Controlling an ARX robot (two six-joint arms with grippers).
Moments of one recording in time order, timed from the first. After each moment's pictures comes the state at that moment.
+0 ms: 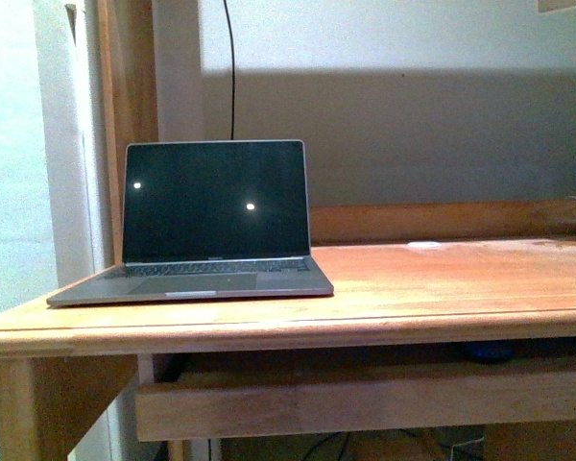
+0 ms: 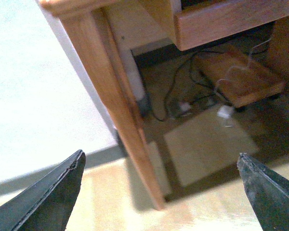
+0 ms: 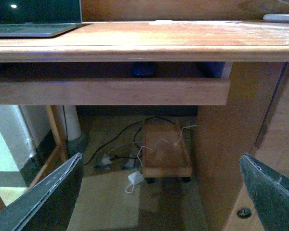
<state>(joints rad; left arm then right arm) 0.00 0.89 0.13 0.52 0.19 0.37 0.00 0.00 0.02 0.00 0.00 0.00</state>
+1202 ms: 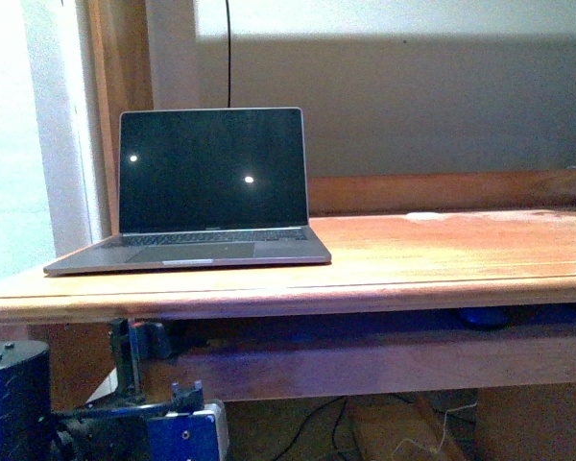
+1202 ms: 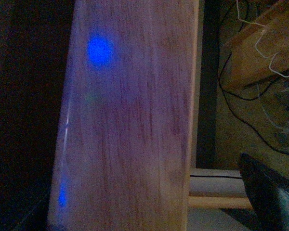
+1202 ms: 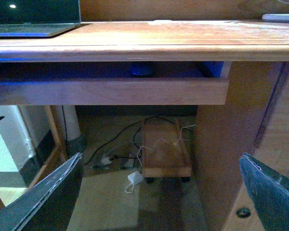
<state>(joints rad) -0.16 2.22 0.97 1.13 0.45 1.47 0.00 0.00 0.02 0.00 0.00 0.00</state>
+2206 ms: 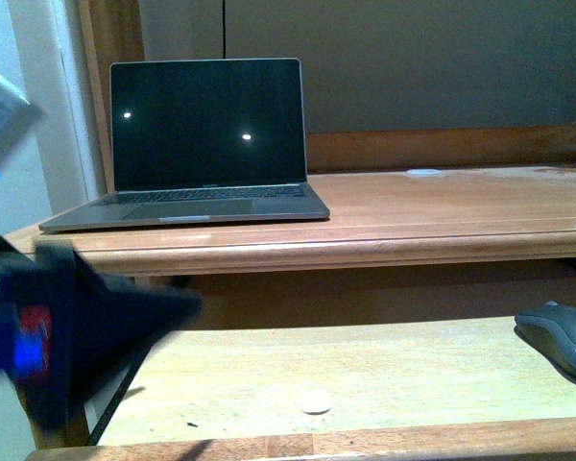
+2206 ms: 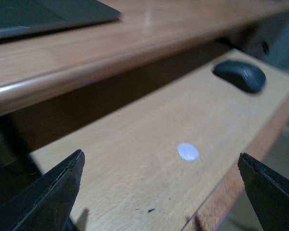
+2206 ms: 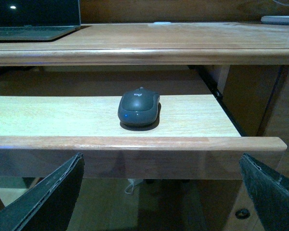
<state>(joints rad) -0.17 1.30 0.64 0.41 0.60 -0.04 0.00 0.00 0.02 0.00 0.00 0.00</state>
